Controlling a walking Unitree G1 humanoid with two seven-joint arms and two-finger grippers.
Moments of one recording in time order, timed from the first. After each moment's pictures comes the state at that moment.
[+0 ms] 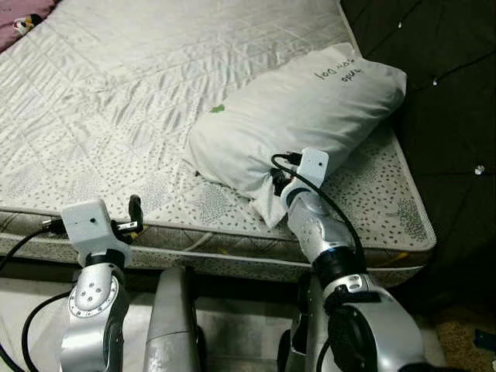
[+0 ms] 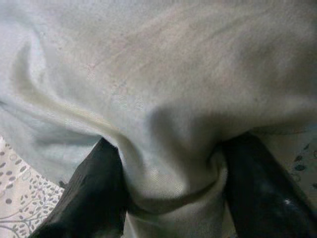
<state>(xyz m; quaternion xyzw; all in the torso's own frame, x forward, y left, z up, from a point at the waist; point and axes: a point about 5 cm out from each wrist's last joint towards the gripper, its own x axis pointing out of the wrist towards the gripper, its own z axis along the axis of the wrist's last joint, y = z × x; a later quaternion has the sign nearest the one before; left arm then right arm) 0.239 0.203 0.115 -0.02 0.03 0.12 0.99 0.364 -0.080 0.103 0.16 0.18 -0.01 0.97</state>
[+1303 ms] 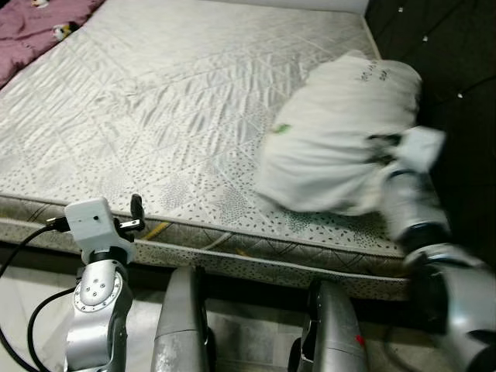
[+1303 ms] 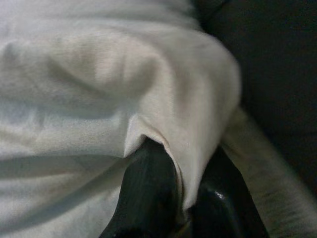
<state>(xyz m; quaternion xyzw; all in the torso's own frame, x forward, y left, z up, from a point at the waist) 0.246 0.200 0.111 -0.03 0.03 0.12 0.99 0.377 -0.267 0.146 0.03 0.09 -0.23 0.97</state>
